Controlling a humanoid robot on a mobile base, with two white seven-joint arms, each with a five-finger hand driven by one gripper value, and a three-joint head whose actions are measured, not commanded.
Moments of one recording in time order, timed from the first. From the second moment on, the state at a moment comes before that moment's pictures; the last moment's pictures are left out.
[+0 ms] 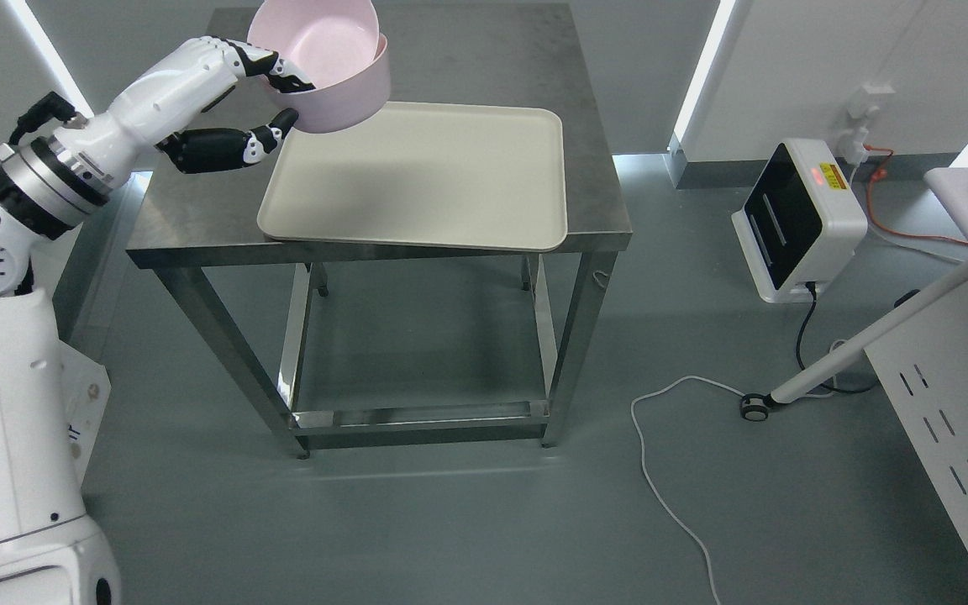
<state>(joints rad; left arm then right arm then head) -0.80 0.24 0.28 -1.35 -0.40 -0.75 -0.86 0.00 0.00 0.00 0.00 0.00 0.03 0.01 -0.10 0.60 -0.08</state>
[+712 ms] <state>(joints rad) -0.80 0.27 0.29 -1.35 -0.39 -0.74 -0.86 0.00 0.00 0.00 0.00 0.00 0.04 0.01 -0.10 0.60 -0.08</state>
